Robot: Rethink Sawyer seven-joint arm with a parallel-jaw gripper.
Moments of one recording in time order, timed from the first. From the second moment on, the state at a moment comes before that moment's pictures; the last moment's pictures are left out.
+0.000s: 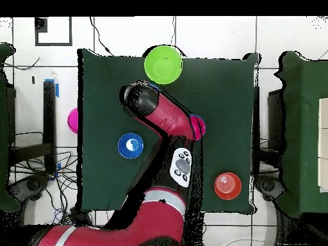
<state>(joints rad) 0.03 -0.43 -0.25 1.47 0.69 0.48 2.82</state>
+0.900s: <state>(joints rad) -0.02 -0.45 -0.28 1.43 0.69 0.50 2.84</state>
